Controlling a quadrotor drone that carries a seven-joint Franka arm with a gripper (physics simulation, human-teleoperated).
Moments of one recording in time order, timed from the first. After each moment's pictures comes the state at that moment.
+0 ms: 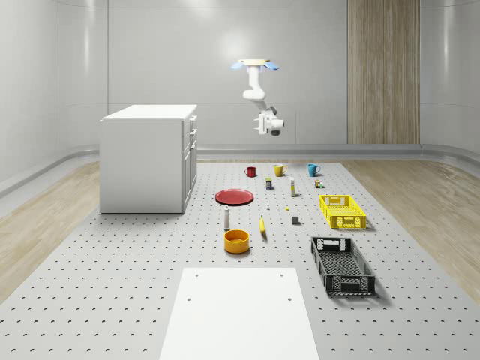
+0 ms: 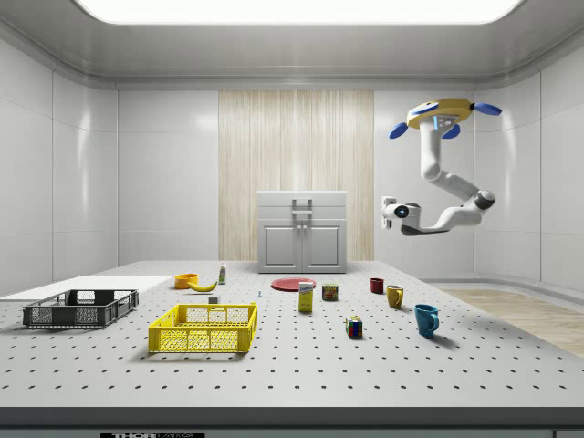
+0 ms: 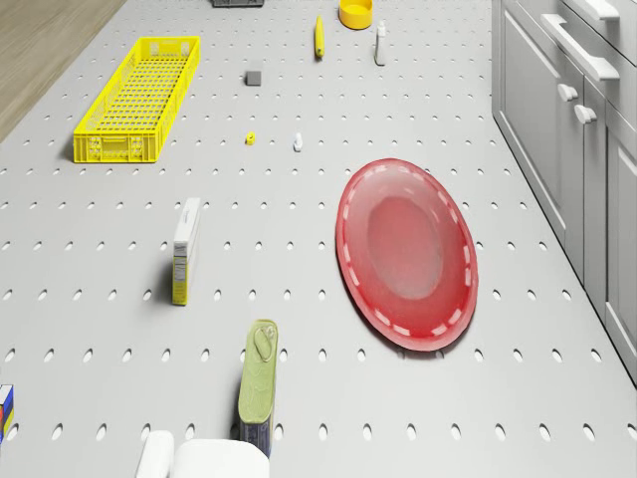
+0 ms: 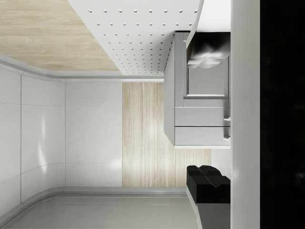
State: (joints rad) arm 0.51 -0.96 -0.82 -2.44 0.93 1.58 0.71
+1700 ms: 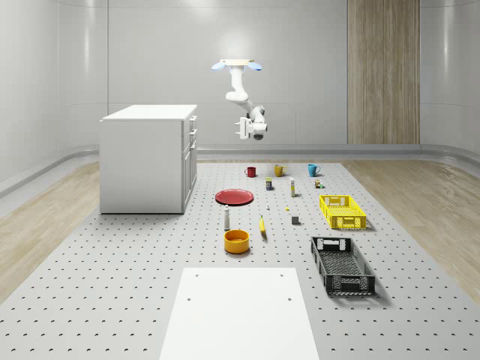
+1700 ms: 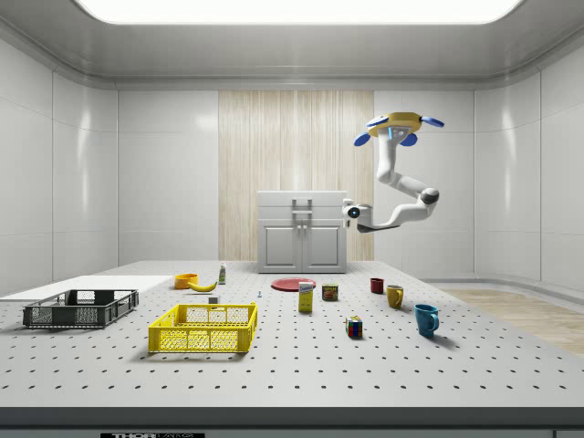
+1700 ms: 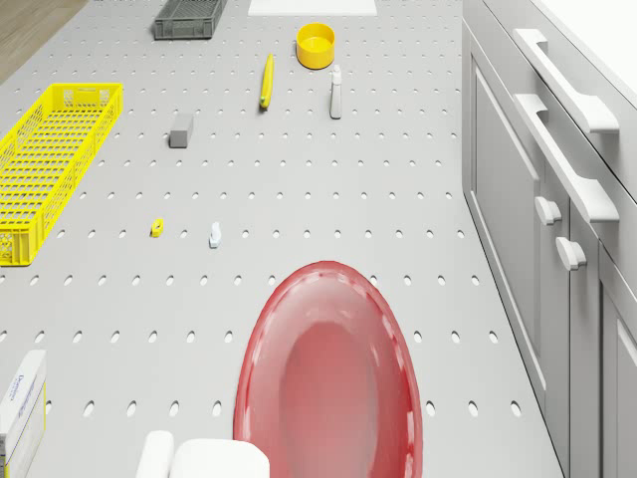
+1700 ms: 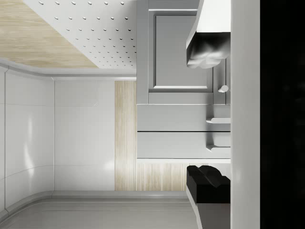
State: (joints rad) arm 0.62 -1.08 -0.86 -2.45 0.84 1.69 0.78
